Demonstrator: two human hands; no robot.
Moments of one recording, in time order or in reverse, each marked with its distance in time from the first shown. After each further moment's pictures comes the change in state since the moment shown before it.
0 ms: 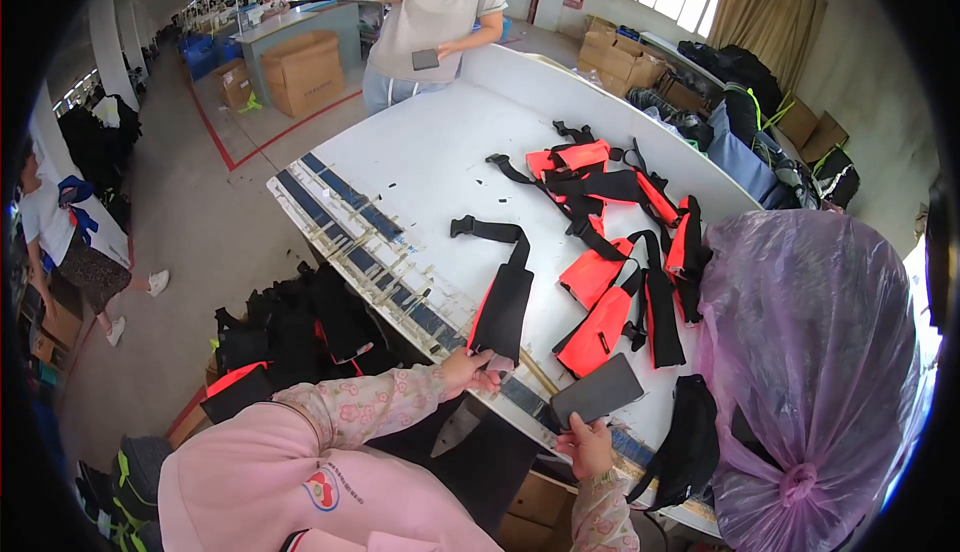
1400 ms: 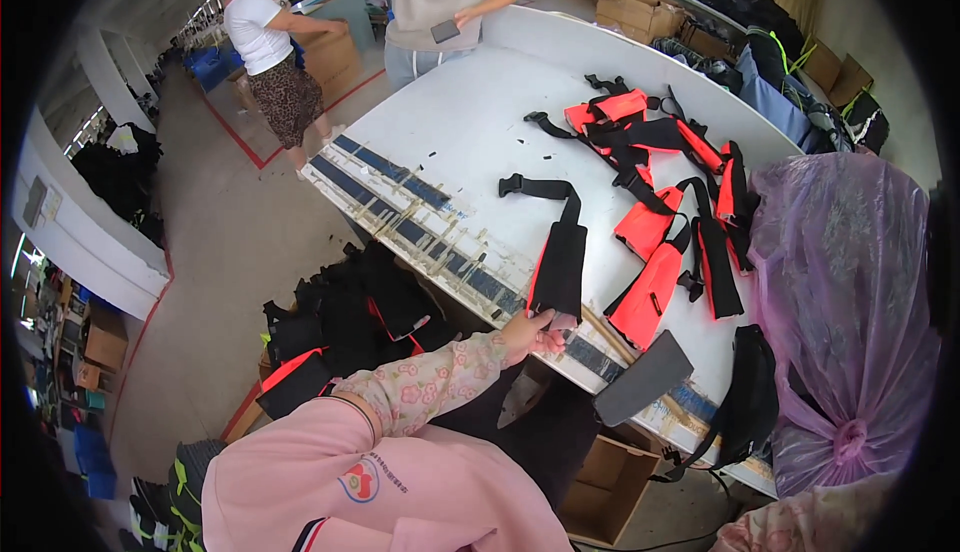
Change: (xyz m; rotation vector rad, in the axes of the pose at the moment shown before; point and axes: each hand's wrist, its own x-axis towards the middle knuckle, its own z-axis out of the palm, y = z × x) left_hand 0.000 -0.003 -0.011 -0.080 -0.057 0.052; right_hand -0.149 -0.286 0.127 -0.002 -0.307 -1.398
